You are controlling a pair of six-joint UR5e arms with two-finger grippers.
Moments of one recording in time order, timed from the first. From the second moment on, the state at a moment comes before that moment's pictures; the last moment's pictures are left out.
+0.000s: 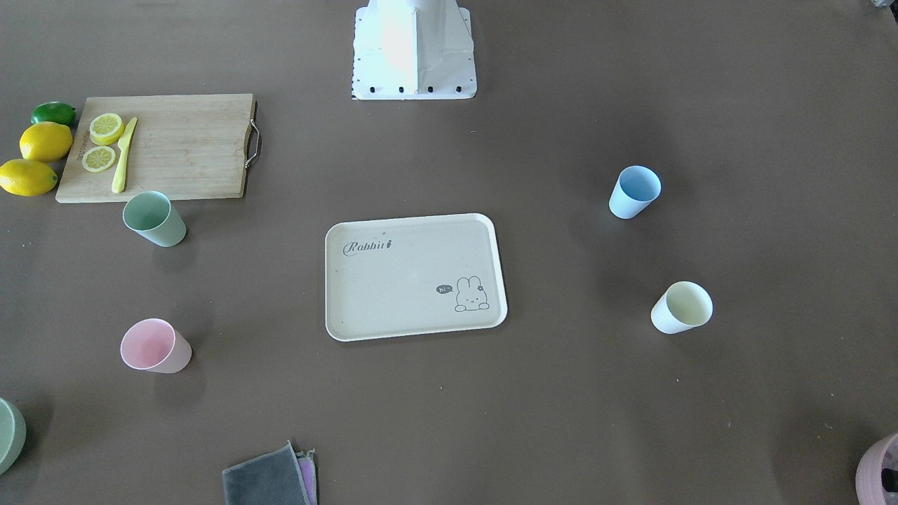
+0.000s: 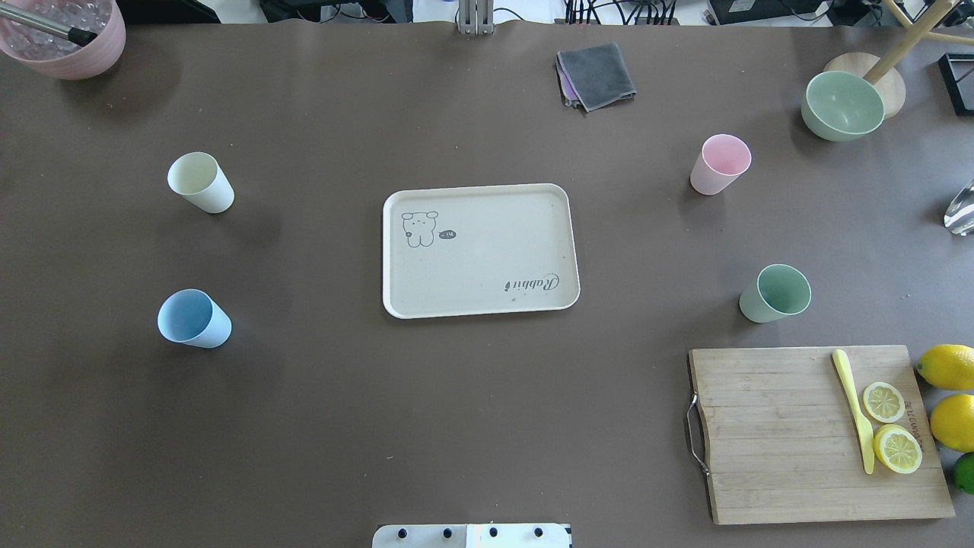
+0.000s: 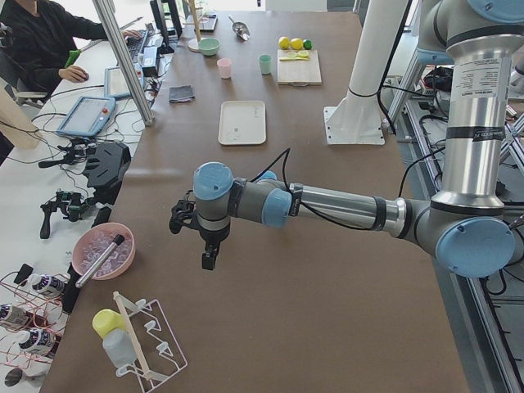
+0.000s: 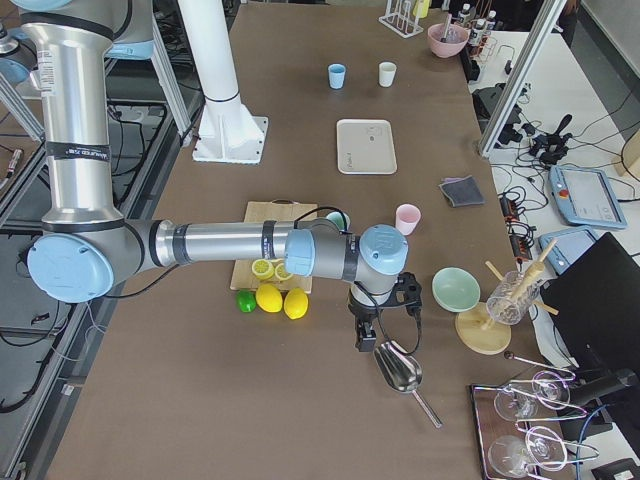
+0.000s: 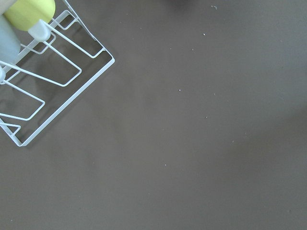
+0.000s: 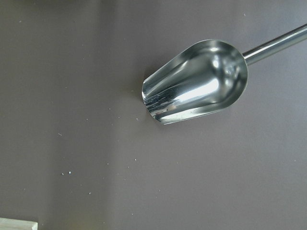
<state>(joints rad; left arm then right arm) -1.53 -1.57 -1.71 -1.65 -2.31 -0.06 1.57 -1.56 1.64 -1.71 2.30 -0.17</state>
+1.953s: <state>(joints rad) -1.36 -1.69 -1.62 -1.99 -2.31 -0.42 1.33 -1.50 1.71 -1.35 2.42 0.31</state>
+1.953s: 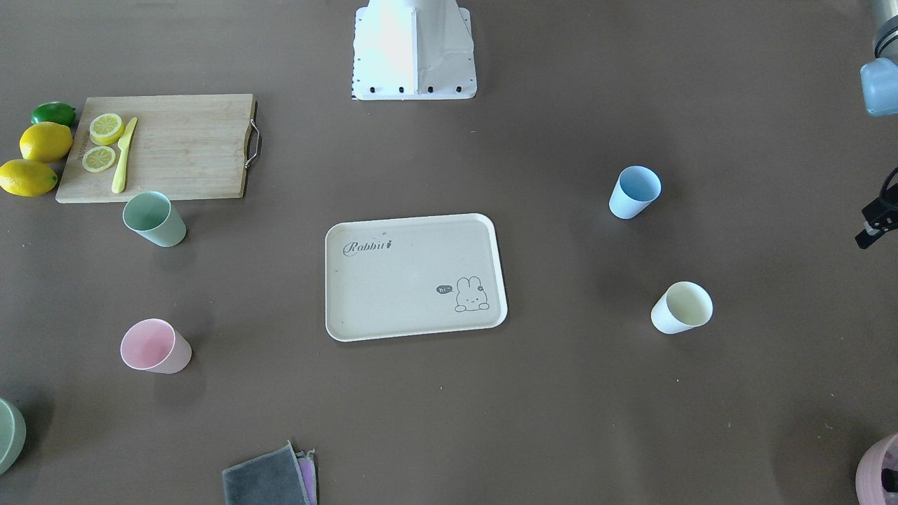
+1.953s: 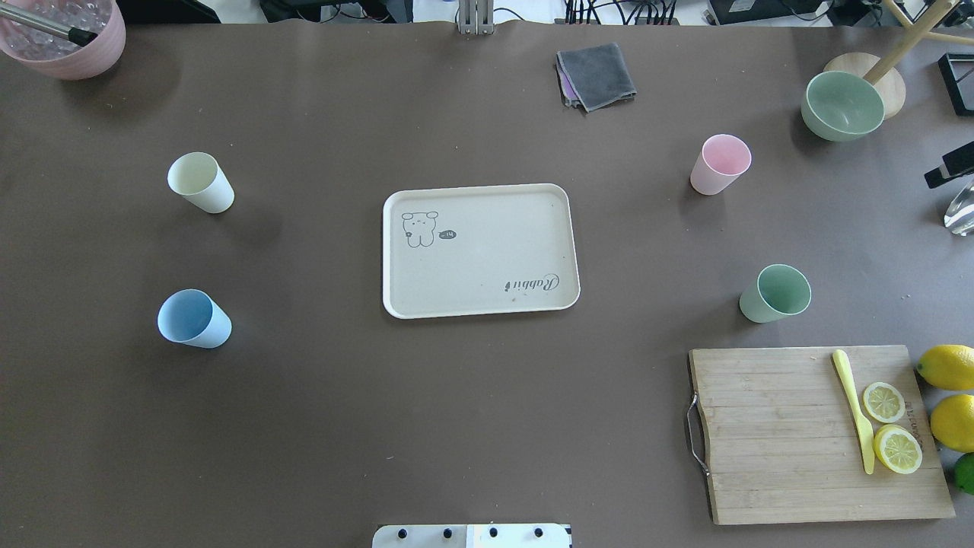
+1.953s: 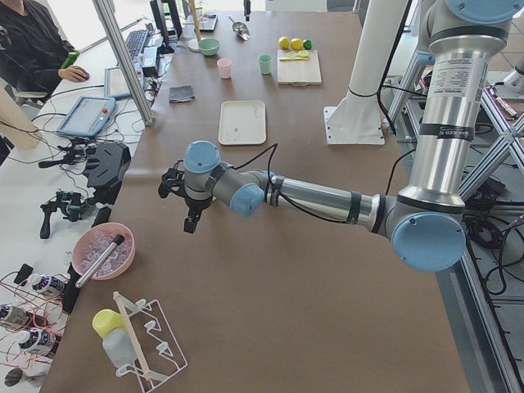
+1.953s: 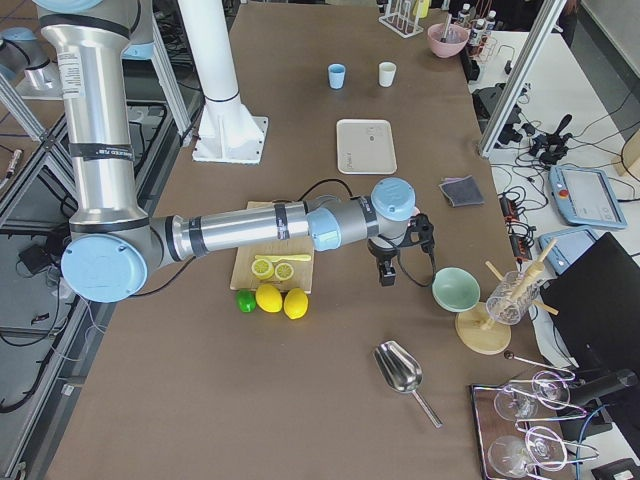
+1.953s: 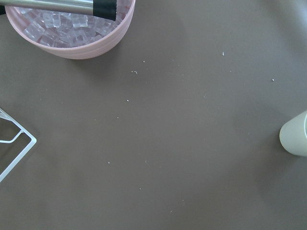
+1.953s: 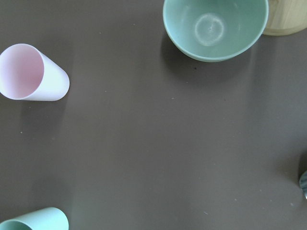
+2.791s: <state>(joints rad) -1.35 -1.69 -1.63 -2.04 -2.31 -0.54 1.00 -1.51 1.79 -1.19 2.28 0.73</state>
